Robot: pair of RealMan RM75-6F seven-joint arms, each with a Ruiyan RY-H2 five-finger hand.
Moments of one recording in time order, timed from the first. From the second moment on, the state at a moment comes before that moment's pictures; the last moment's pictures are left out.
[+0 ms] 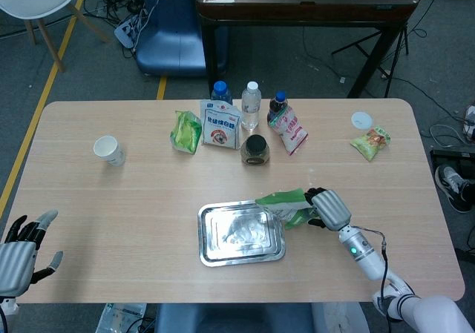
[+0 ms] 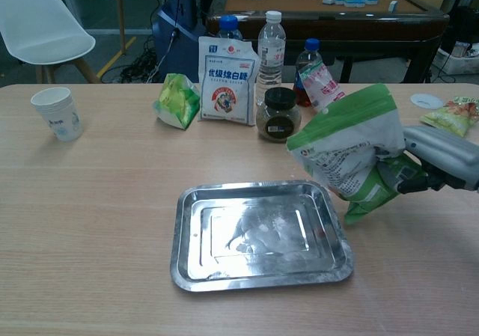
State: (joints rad) left arm -0.04 -1.14 -0.01 -1.63 1.55 1.53 0.06; right arm 0.52 -1.85 -0.06 -0.59 -1.63 1.28 0.57
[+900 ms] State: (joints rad) left arm -0.04 -1.14 0.00 -1.64 1.56 1.53 0.08; right arm 0.47 -1.92 -0.06 -0.50 -1.63 1.27 0.78
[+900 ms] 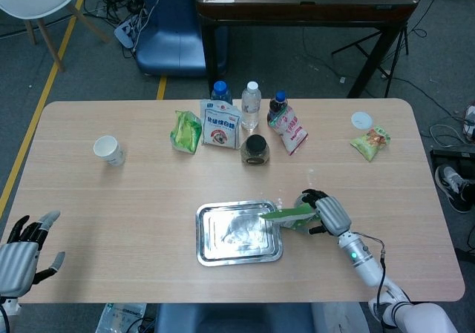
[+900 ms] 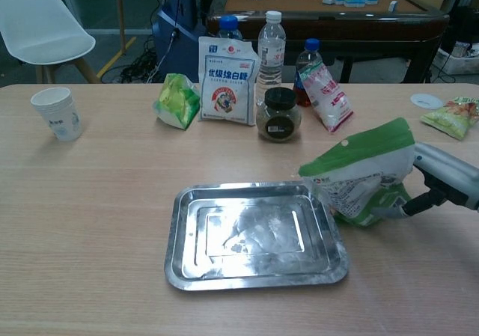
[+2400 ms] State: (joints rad) left arm -0.06 -1.12 -0.02 -1.69 1.56 1.52 0.12; right arm 0.19 -1.14 -0.02 -1.55 -1.46 1.49 0.01
